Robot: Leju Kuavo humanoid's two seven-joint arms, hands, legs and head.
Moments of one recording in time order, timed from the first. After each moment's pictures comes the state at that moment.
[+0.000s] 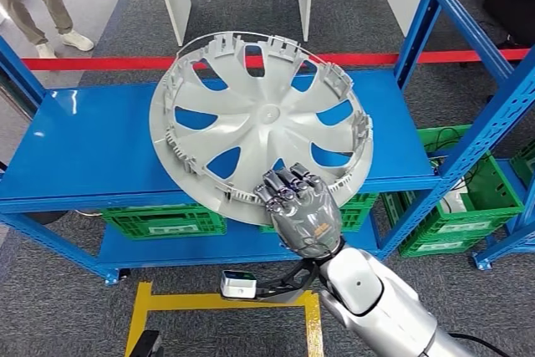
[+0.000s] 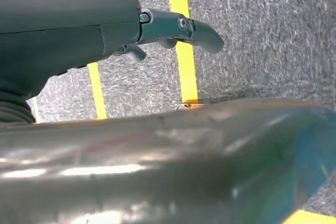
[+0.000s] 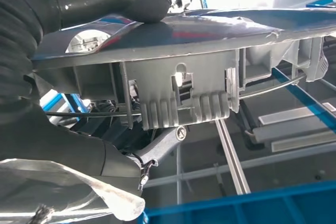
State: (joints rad) left arm -0.09 -0.06 0.00 -0.25 -0.15 0.06 0.01; right arm -0.39 -0.06 0.99 -1.40 1.43 -0.68 -0.04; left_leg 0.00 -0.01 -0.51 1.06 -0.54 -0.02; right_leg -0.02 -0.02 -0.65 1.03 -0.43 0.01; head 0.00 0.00
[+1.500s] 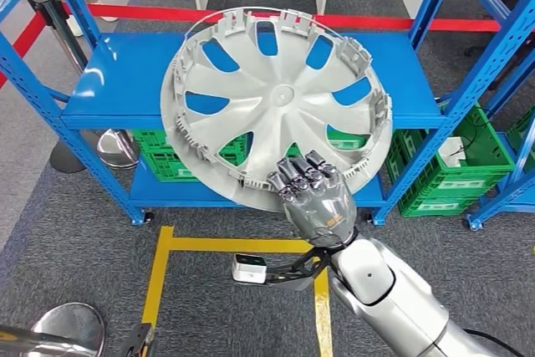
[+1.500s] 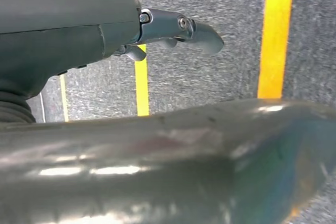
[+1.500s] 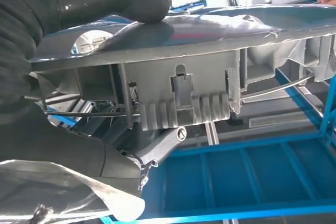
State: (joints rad) left arm -0.12 -0.08 0.07 -0.25 -0.14 0.11 0.08; right arm -0.42 -0.10 0.96 -1.41 1.50 -0.68 0.00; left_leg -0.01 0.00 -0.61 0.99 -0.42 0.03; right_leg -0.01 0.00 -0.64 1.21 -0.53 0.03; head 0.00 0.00
